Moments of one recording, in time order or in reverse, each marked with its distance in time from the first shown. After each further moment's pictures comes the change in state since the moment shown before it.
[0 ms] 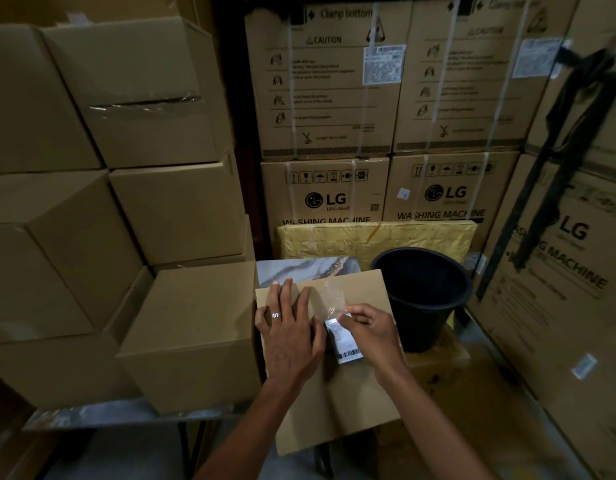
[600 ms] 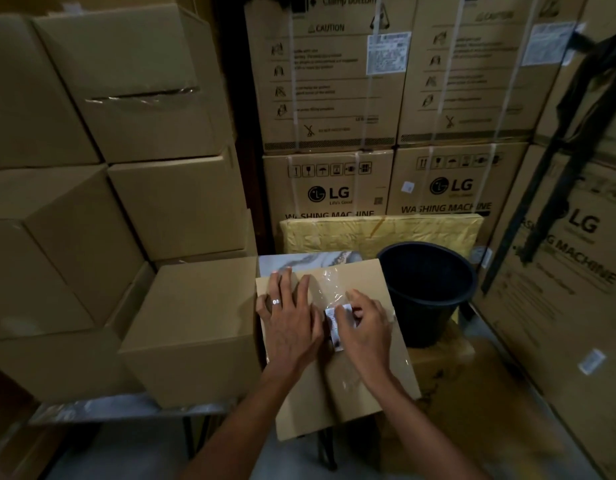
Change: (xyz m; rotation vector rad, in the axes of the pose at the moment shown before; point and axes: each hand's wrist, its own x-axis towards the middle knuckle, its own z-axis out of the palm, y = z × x) left_hand 0.019 -0.003 0.006 0.015 -0.041 0.005; right_hand 0.000 0.016 0.023 -0.358 0.216 -0.330
